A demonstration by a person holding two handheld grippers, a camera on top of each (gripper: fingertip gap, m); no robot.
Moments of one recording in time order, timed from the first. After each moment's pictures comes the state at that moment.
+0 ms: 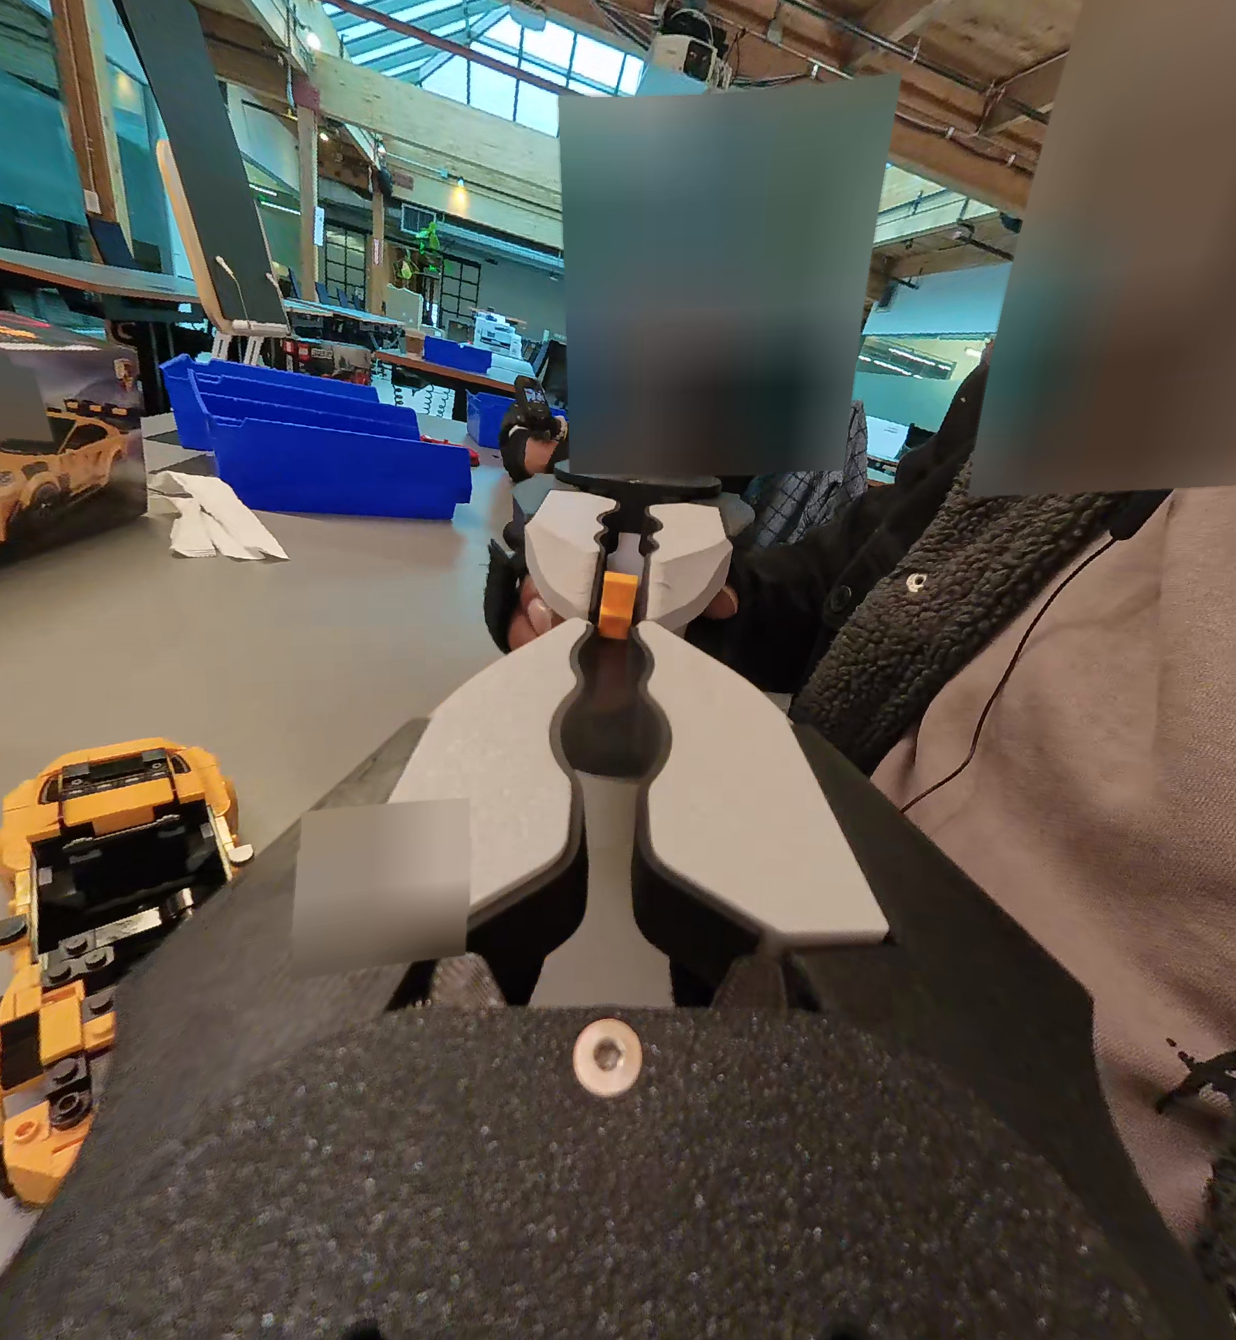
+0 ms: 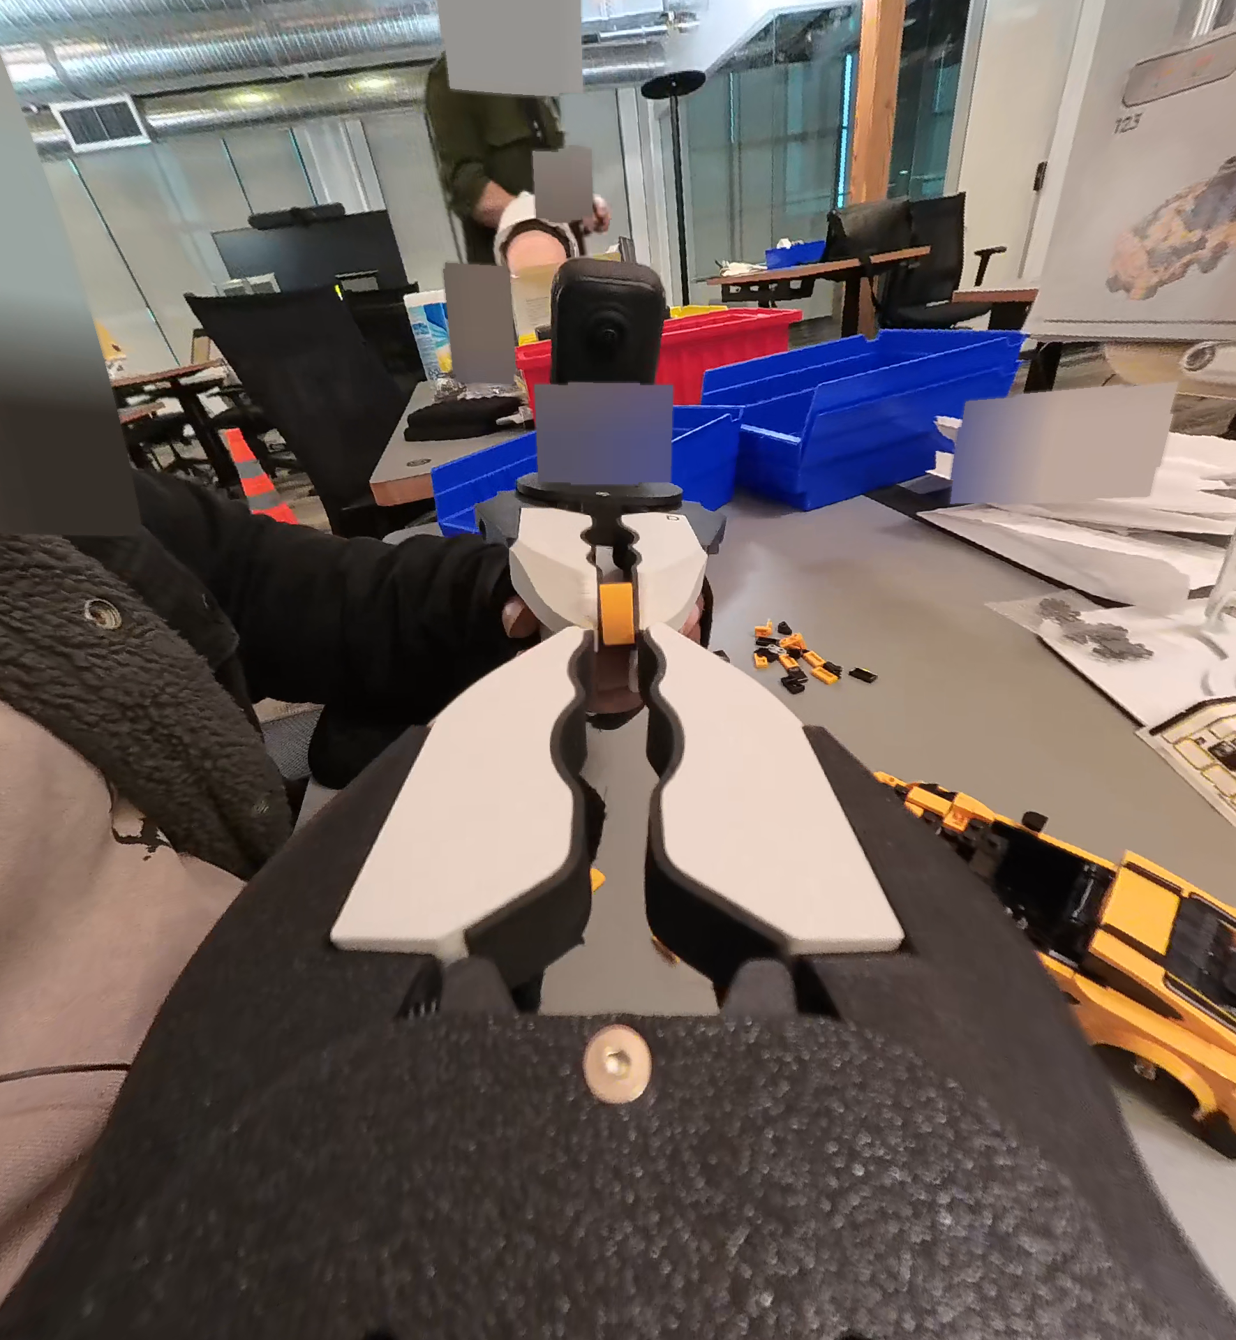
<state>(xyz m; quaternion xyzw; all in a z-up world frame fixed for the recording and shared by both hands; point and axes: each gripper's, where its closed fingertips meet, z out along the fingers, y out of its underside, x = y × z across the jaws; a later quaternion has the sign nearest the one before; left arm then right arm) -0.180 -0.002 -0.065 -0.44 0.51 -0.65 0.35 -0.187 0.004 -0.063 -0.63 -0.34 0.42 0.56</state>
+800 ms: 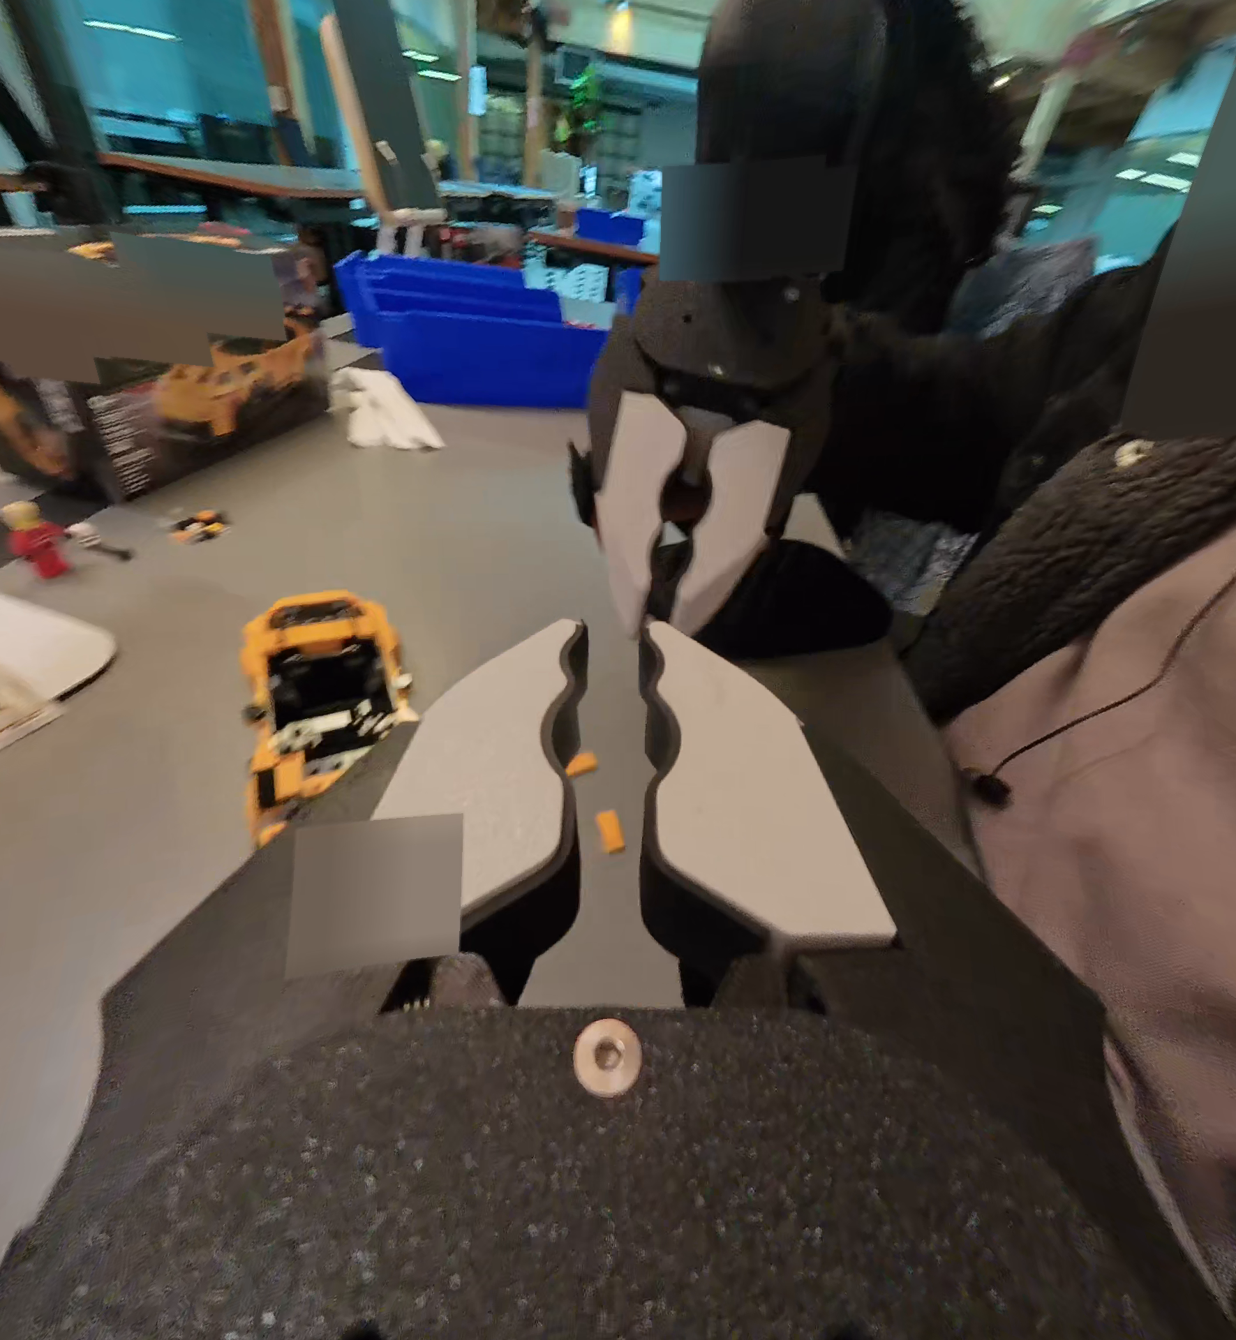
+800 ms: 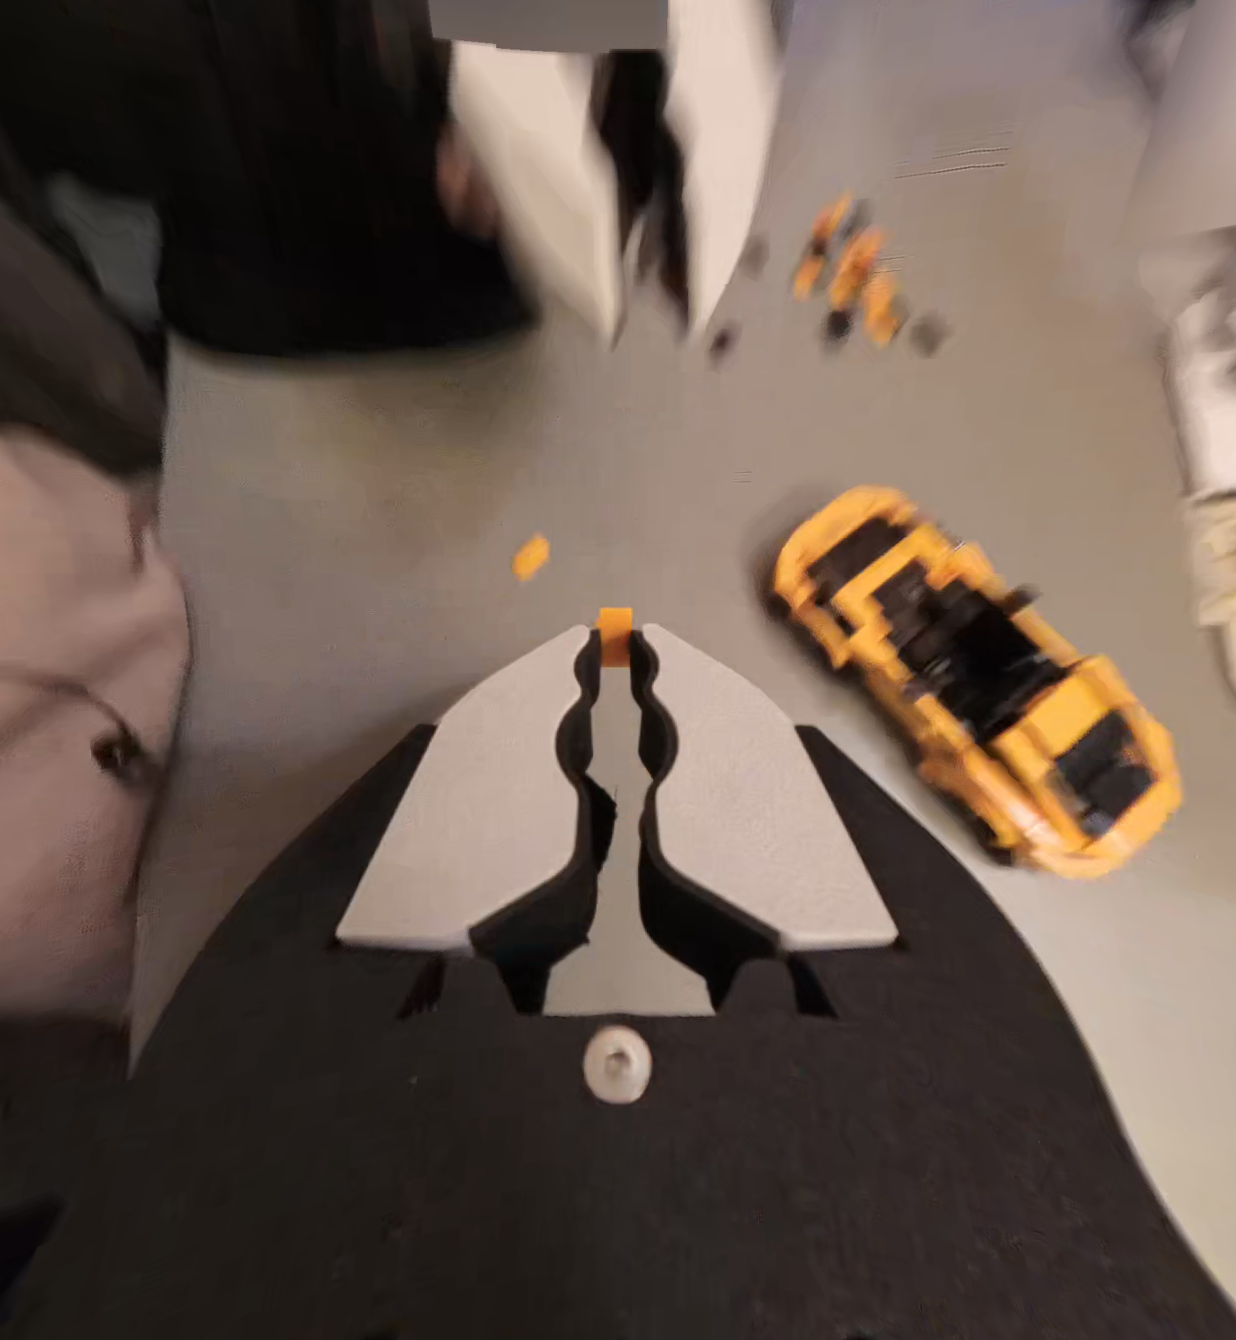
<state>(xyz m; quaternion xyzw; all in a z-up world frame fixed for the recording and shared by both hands) -0.210 0.023 -0.095 -0.53 0.53 -0.53 0.40 -0.166 0.001 -0.140 -0.75 -0.54 0.22 0.32</state>
